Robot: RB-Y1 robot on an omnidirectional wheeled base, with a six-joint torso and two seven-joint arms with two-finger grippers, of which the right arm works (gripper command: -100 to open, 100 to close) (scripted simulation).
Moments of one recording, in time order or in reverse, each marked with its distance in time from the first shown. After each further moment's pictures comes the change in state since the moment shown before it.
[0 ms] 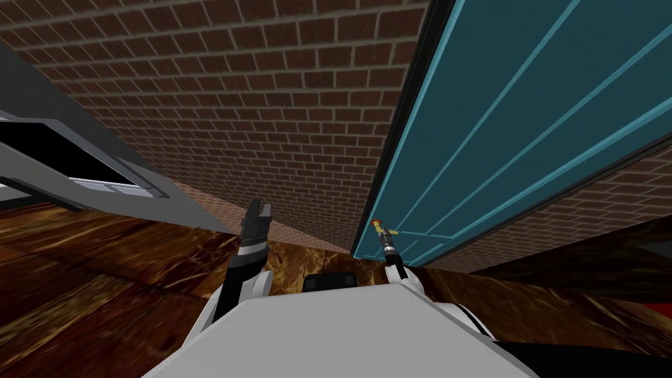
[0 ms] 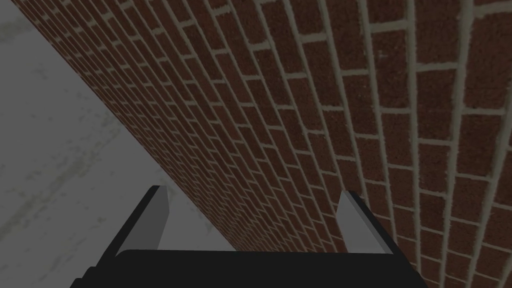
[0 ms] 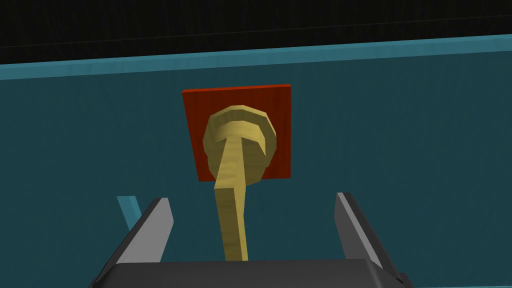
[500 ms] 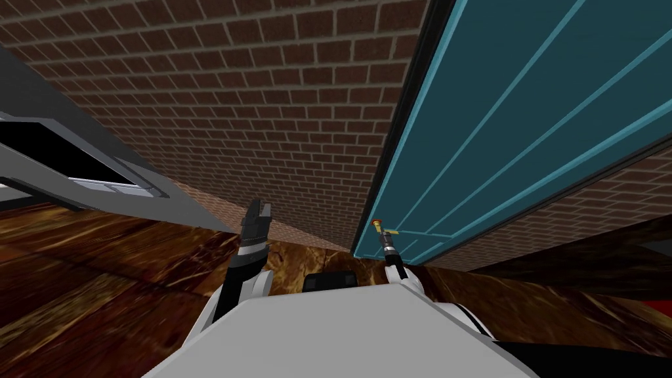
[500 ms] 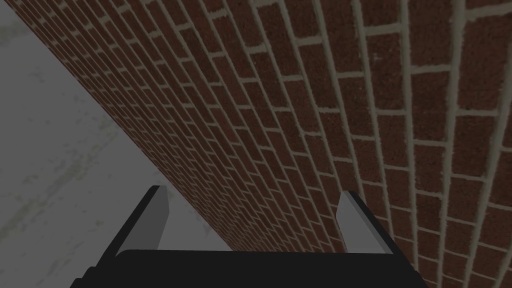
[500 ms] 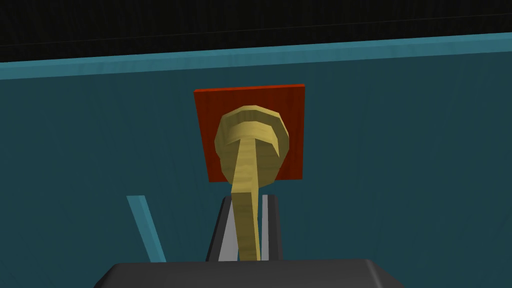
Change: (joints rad) arm 0.000 0.001 0.001 0.002 0.000 0.002 0.002
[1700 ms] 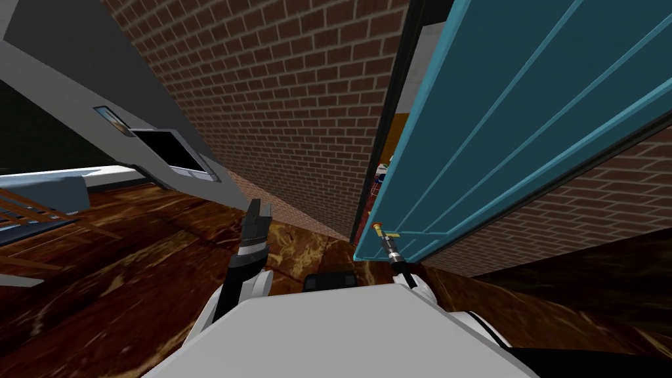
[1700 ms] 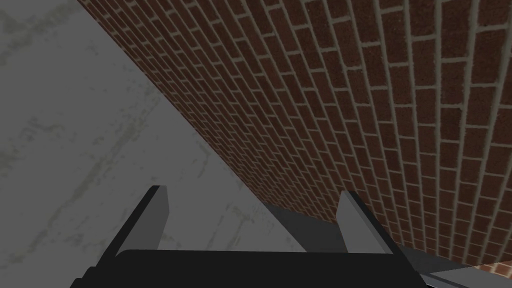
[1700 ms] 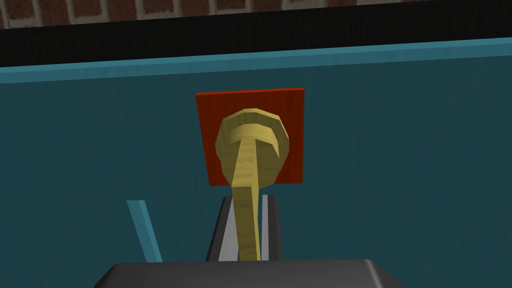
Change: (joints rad) arm 0.064 -0.072 0.090 0.003 0.059 -0.091 -0.119
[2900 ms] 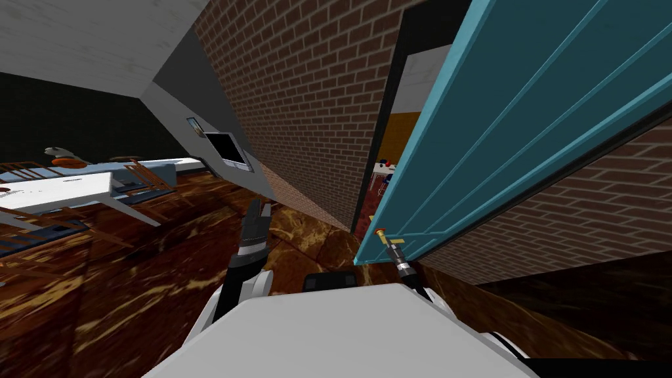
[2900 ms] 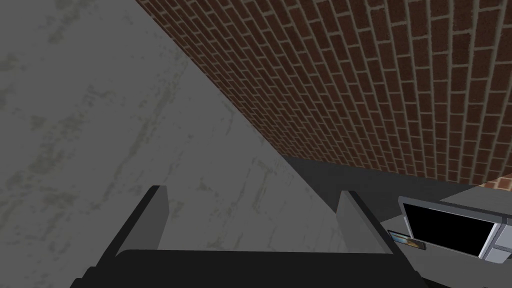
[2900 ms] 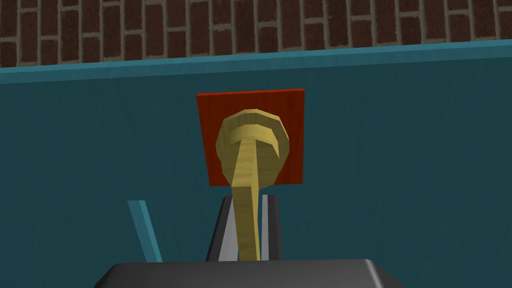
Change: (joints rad) arm 0.107 -0.064 0.044 -0.020 0.040 -0.124 -0.083
